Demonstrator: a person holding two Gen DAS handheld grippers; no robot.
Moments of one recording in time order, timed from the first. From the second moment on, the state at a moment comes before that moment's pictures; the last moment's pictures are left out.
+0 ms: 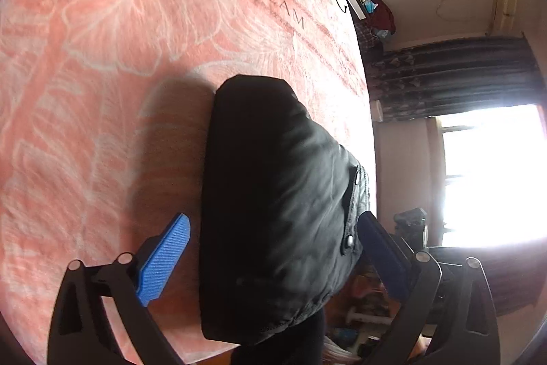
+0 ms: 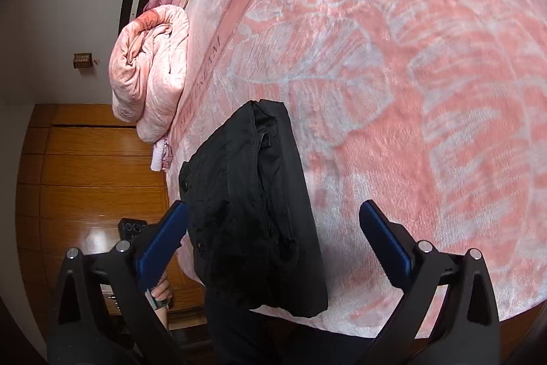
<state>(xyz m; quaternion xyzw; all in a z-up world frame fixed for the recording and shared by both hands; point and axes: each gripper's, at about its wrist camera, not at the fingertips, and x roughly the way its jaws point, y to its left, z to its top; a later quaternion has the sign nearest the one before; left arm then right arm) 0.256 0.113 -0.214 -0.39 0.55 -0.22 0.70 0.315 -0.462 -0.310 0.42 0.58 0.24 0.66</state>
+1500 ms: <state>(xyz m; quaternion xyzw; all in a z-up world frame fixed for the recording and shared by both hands) 0.306 0.066 -0.333 -0.41 0.62 -0.31 0.60 0.348 -0.368 -0.358 0.38 0.64 0.35 0.57</state>
